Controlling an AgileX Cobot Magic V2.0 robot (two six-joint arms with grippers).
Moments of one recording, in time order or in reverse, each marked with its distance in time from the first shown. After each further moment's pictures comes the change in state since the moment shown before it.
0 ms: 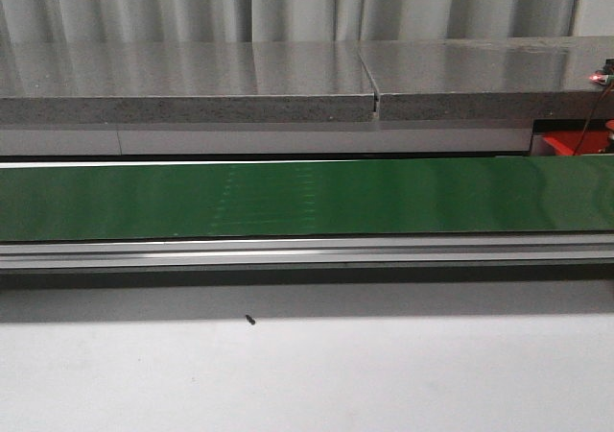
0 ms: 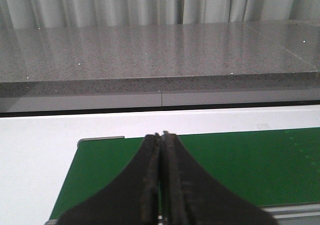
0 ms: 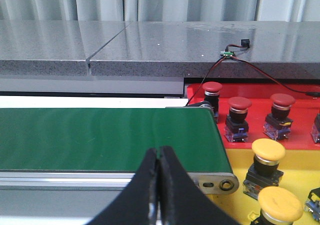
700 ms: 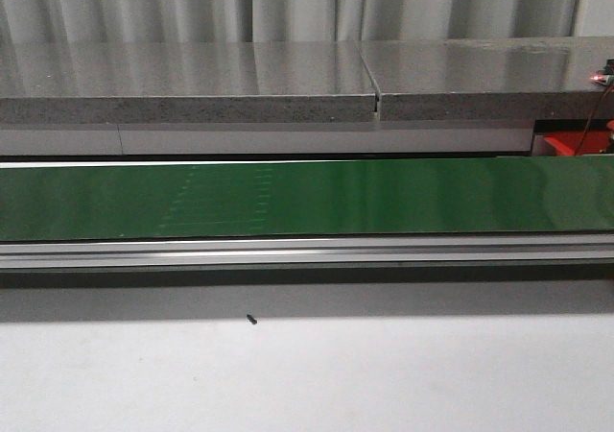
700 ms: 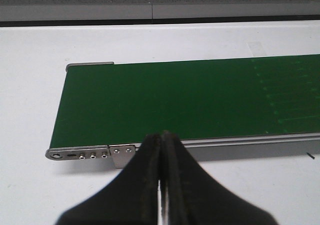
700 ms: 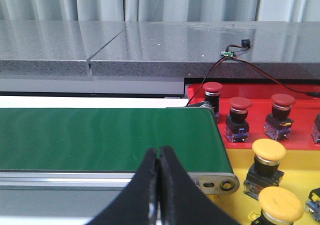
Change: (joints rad) left arm 0.087 0.316 -0.435 -0.165 0.578 0.156; right arm 0.000 0.000 0.000 0.000 0.000 0.000
